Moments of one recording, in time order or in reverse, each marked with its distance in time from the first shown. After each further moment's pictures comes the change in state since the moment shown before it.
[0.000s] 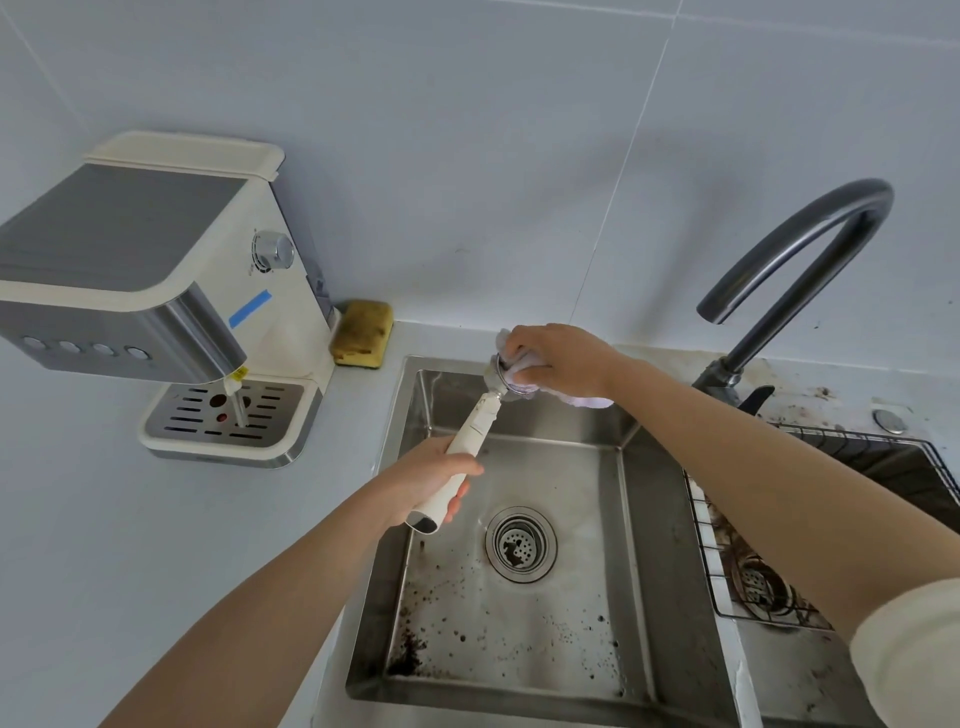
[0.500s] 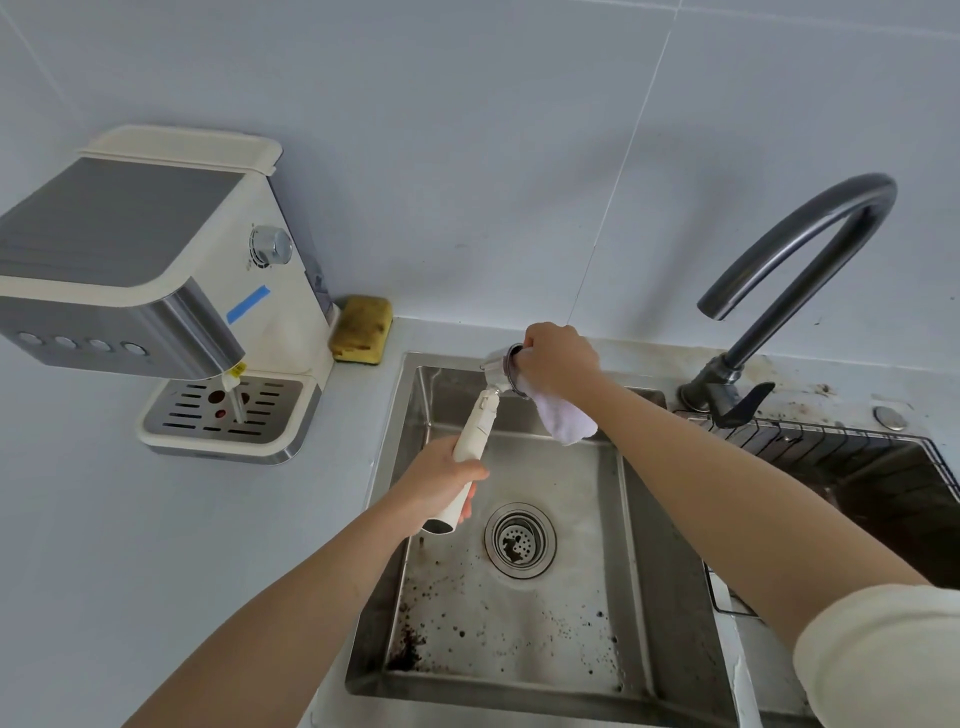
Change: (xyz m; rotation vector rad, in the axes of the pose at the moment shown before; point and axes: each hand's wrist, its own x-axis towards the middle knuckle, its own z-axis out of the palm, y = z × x) left_hand 0.002 -0.007 0.018 0.076 0.136 0.095; right_hand 0.019 -0.014 0.023 -0.034 0.195 0.493
